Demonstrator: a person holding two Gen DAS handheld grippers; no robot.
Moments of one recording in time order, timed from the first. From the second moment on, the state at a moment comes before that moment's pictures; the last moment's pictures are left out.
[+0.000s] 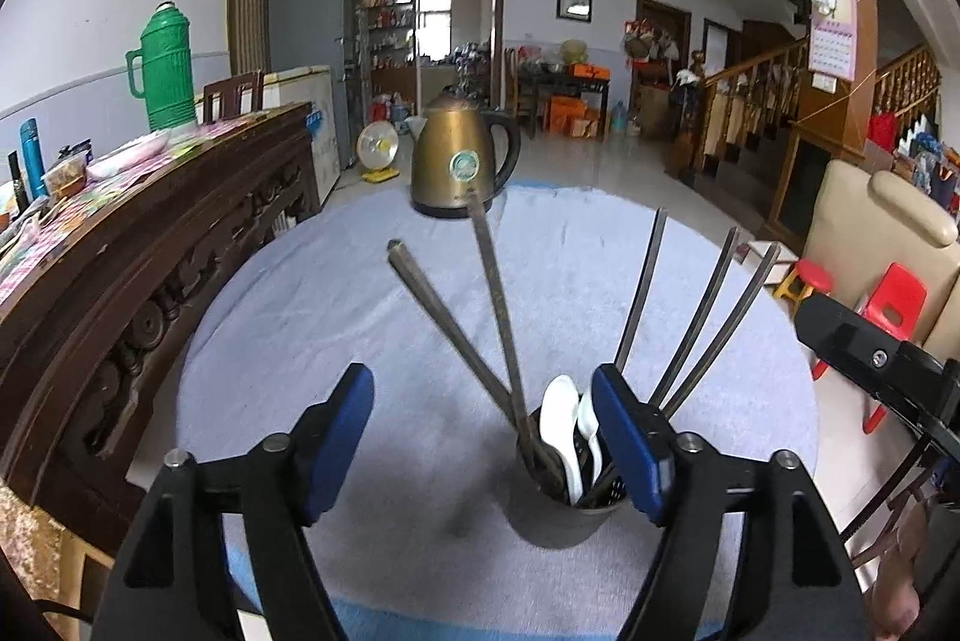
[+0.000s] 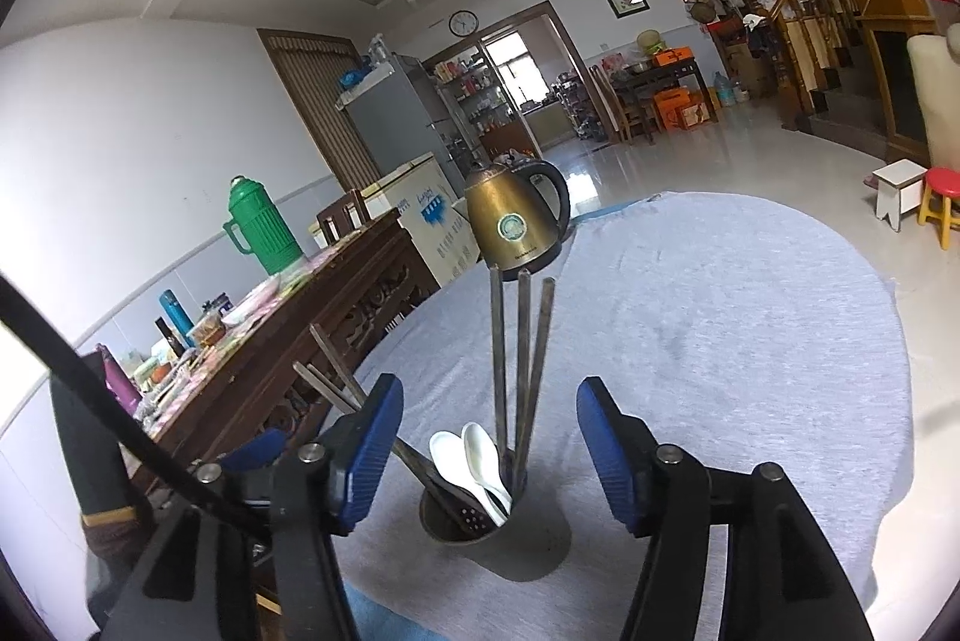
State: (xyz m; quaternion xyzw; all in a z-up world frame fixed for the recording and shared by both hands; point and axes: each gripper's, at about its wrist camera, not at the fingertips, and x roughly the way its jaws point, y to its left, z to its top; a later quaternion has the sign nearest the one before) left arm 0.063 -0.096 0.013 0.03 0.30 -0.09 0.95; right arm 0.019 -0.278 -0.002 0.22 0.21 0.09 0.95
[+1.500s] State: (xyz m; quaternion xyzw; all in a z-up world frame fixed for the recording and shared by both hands) left arm 0.003 -0.020 0.033 0.09 0.32 0.01 0.94; right arm -0.036 -0.213 -0.005 0.16 0.30 0.05 0.94
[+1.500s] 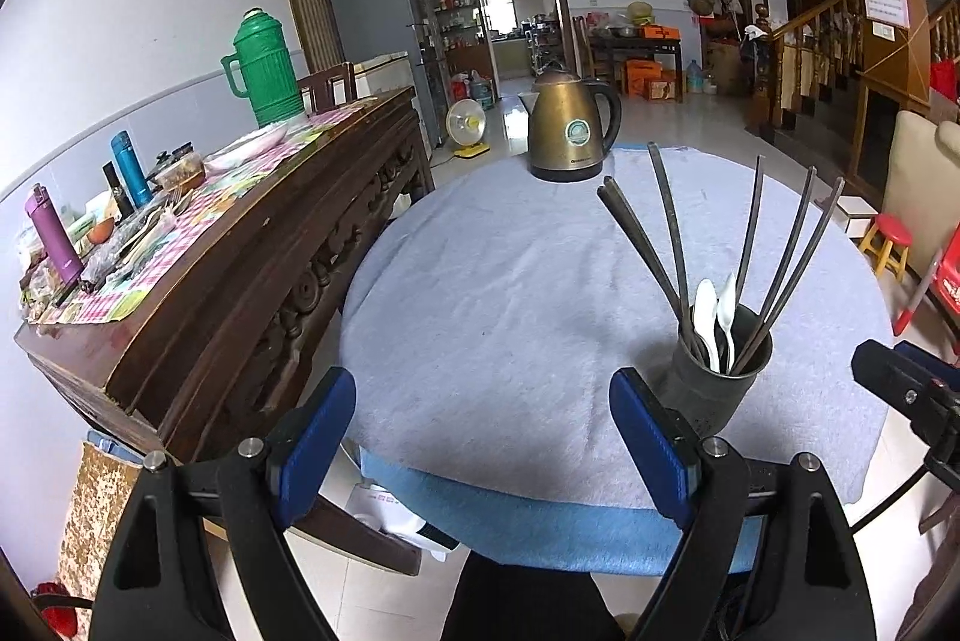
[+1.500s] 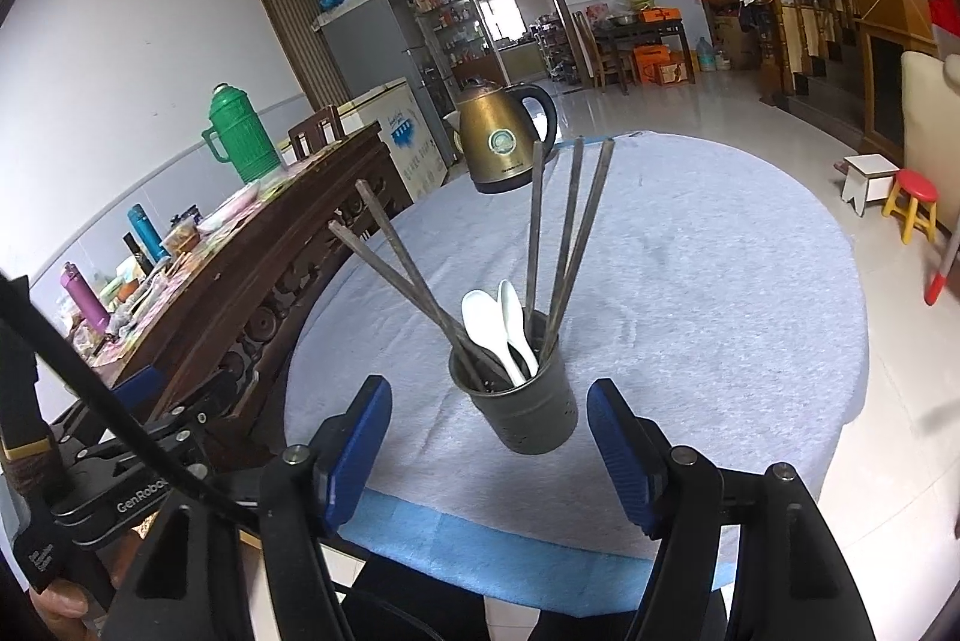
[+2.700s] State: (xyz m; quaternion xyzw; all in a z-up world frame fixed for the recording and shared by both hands) left arm -0.007 -0.018 0.044 0.10 0.31 0.05 0.94; right arm -0.052 -0.211 -0.008 0.15 0.28 0.05 0.95
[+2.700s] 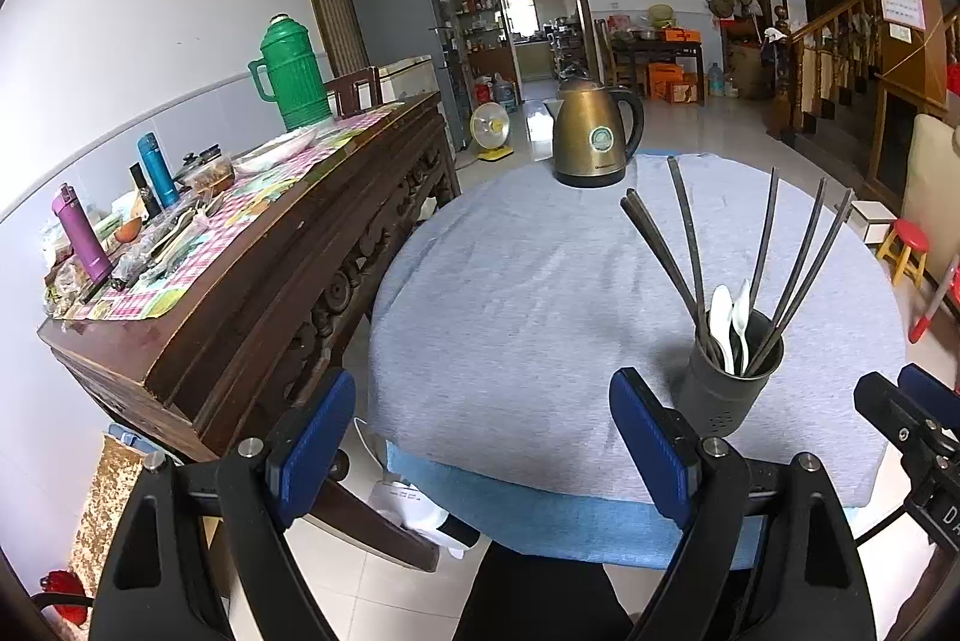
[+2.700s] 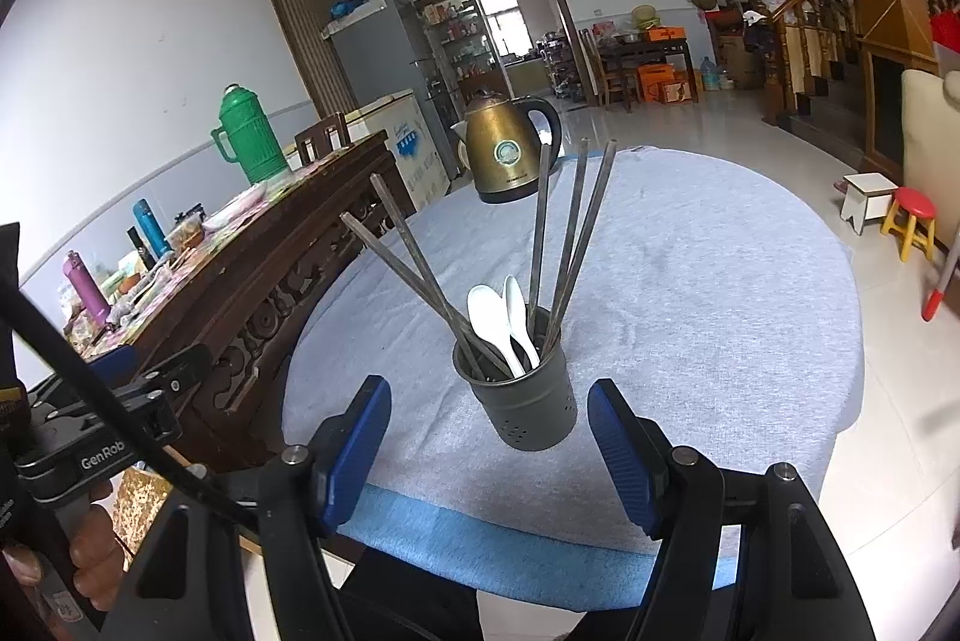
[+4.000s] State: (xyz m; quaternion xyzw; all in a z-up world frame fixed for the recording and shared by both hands) left arm -0.024 -0.025 0.049 0.10 0.30 0.03 0.95; right arm -0.071 -0.212 0.001 0.14 0.24 0.05 0.96
